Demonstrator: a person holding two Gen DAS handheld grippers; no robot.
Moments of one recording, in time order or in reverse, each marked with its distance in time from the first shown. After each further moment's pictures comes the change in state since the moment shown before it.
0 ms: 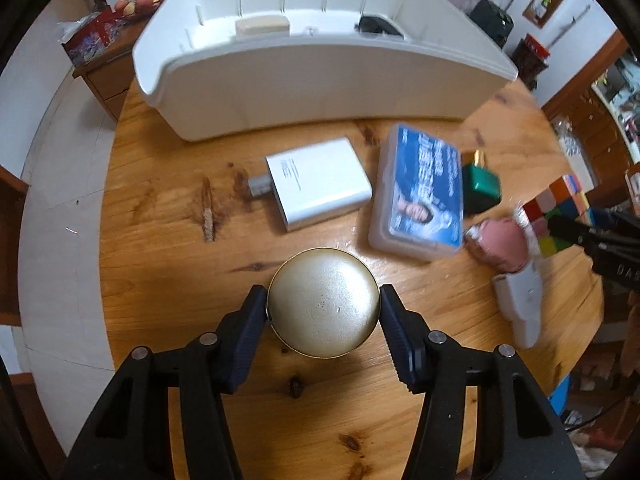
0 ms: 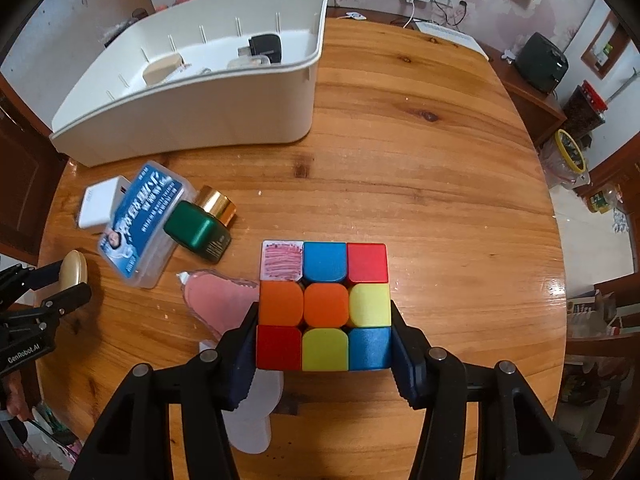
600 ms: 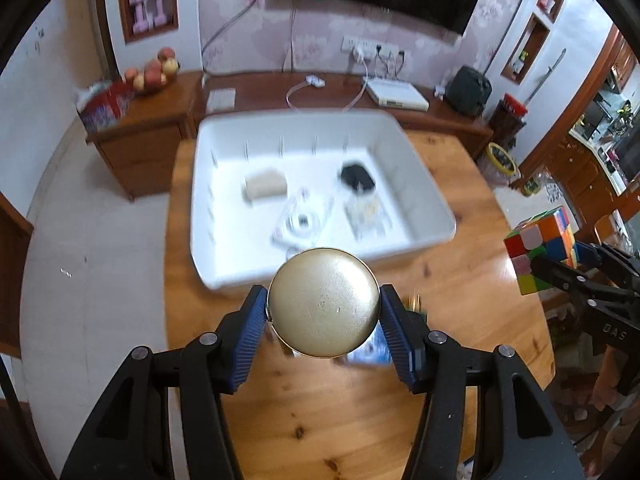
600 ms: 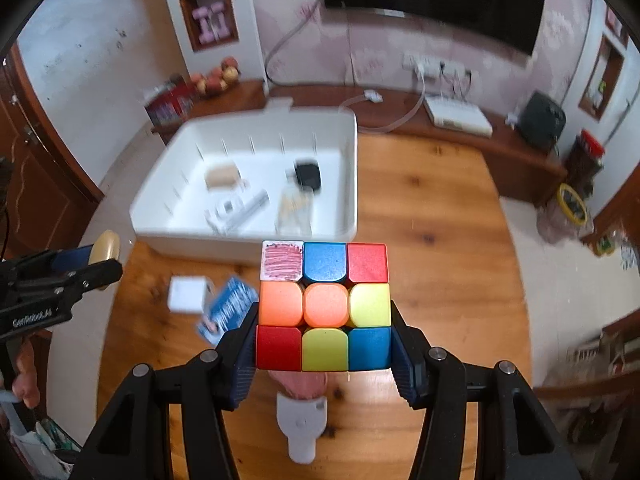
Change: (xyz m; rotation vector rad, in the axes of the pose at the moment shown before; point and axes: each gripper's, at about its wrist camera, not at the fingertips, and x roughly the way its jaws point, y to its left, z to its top) left arm -0.130 -0.003 0.089 0.018 -0.242 -0.025; right arm -0.127 0.018 0.054 -0.040 -0.272 0.067
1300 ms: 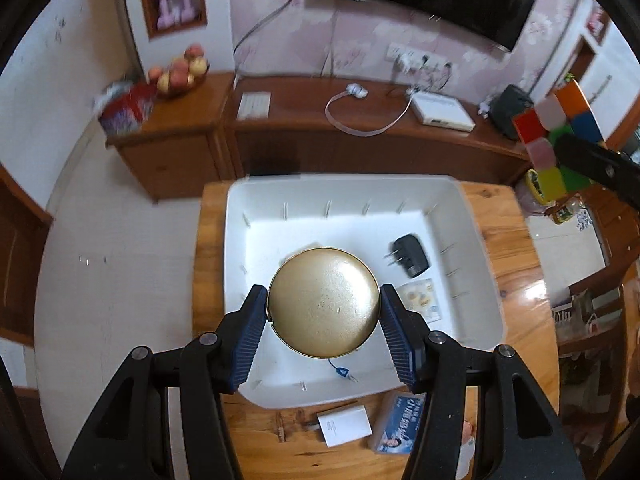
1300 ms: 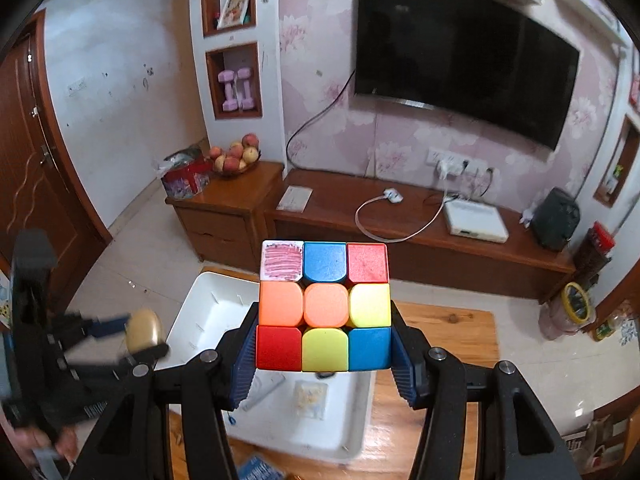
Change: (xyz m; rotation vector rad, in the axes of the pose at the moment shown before) left arm 0.067 0.038 0.094 -0.101 0.060 0.104; right arm 0.025 0.031 0.197 -0.078 -0.154 0.040
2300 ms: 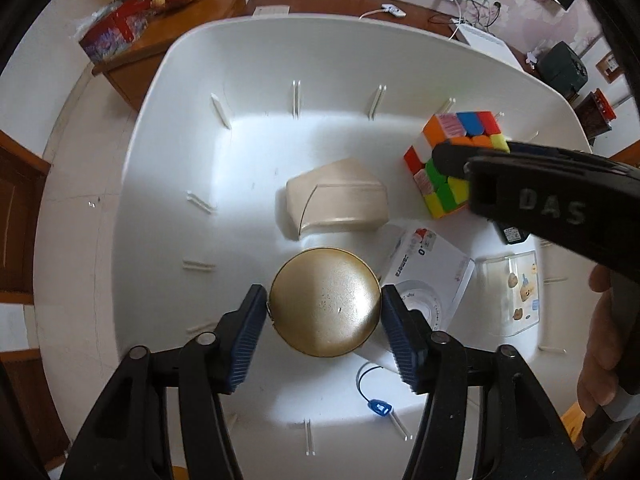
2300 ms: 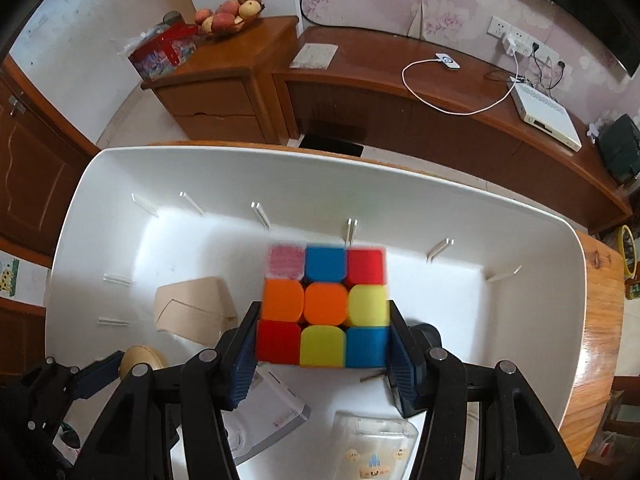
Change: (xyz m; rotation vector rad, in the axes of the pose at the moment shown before) left arm 0.138 0.011 -0.018 -0.066 0.251 0.052; right arm 0.250 0.035 -0.055 -0.003 0.419 0.054
